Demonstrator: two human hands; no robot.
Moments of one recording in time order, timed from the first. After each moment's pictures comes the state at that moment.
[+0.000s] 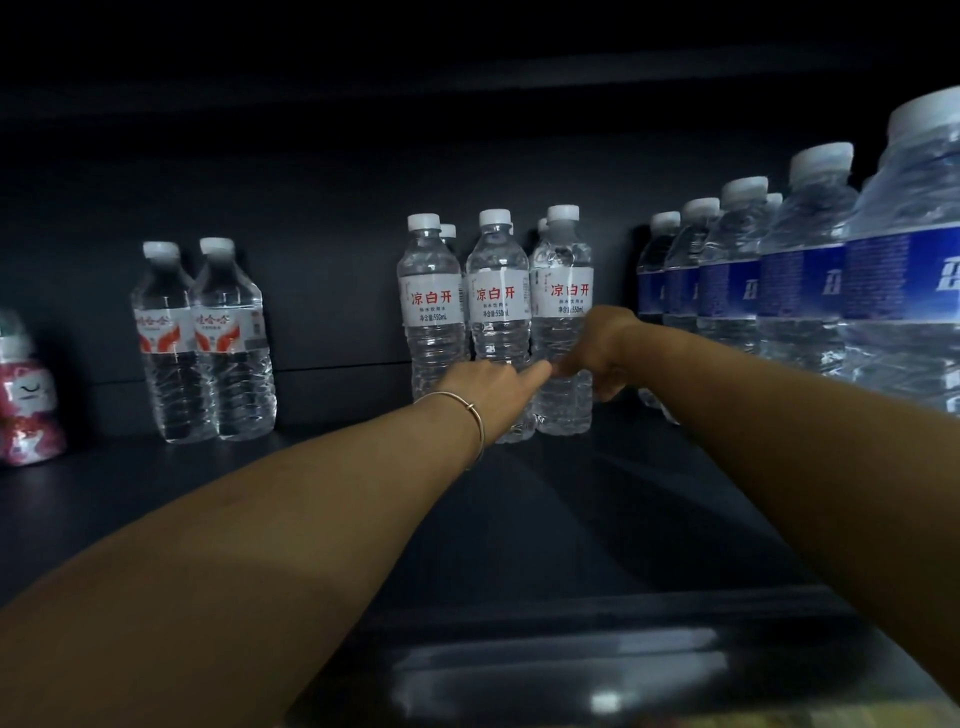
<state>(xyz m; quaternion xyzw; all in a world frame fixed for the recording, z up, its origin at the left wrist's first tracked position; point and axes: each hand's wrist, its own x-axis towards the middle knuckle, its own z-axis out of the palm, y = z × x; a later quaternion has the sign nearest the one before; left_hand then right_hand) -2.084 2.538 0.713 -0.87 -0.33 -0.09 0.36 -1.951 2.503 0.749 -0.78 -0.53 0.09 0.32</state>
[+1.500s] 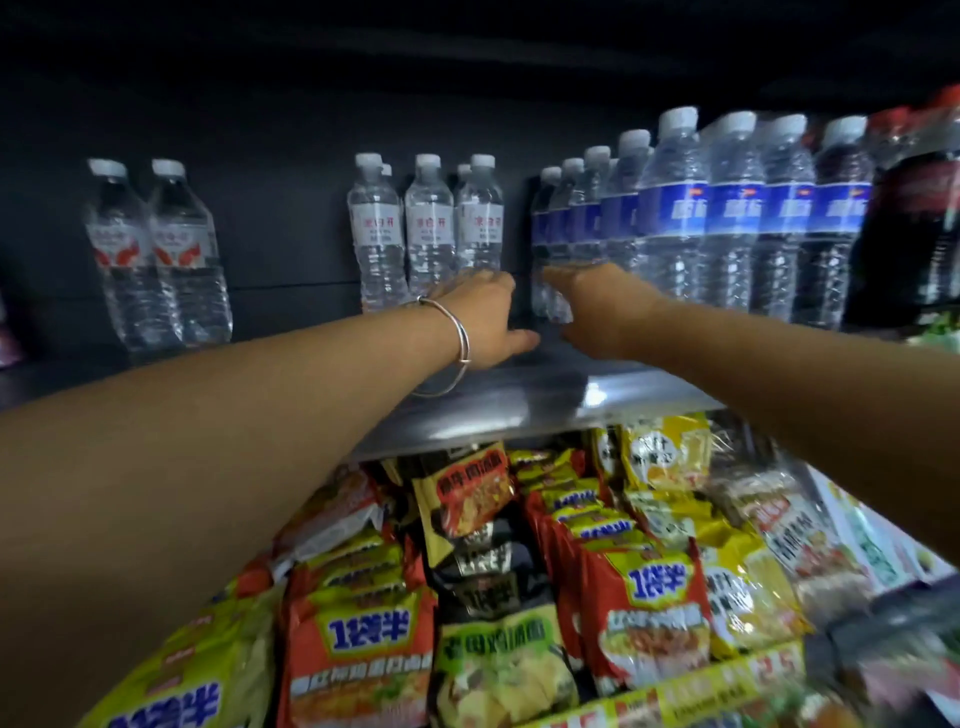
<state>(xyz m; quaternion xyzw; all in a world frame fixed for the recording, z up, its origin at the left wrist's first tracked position) -2.136 2.384 0.706 -0.94 -0.29 -0.18 0.11 -2.019 2.303 0.701 -0.79 -0.56 -0.23 0.11</state>
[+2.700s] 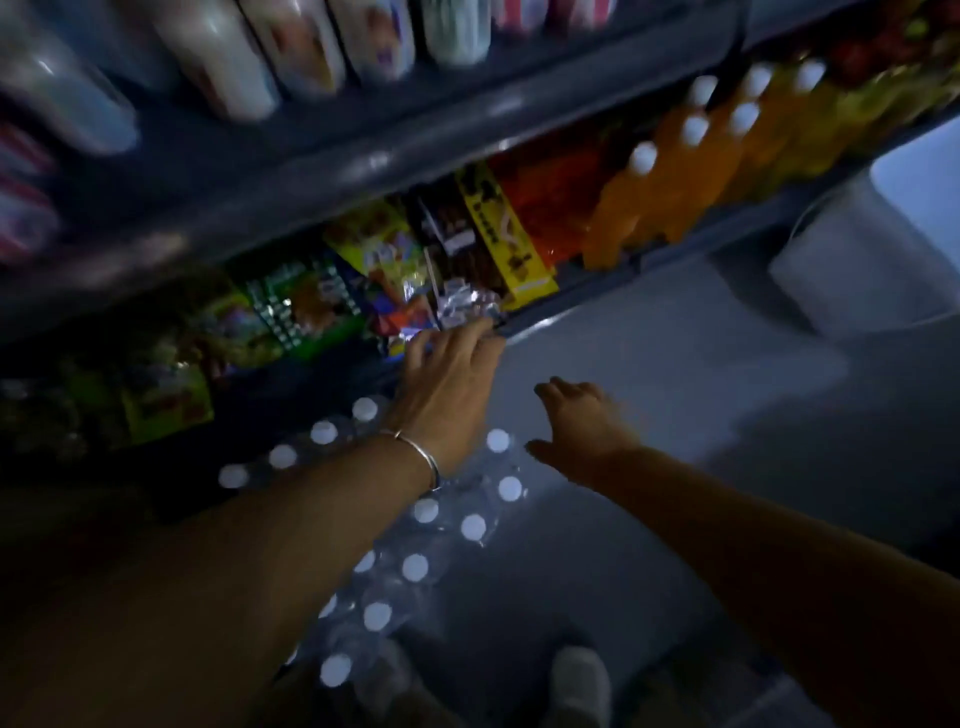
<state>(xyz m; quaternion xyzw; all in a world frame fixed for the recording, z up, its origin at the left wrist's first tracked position) -2.111 2.183 -0.153 -0.97 -0.21 0.03 -0.12 -2.007 2.070 -0.194 -0.84 -0.45 0.31 -0.02</state>
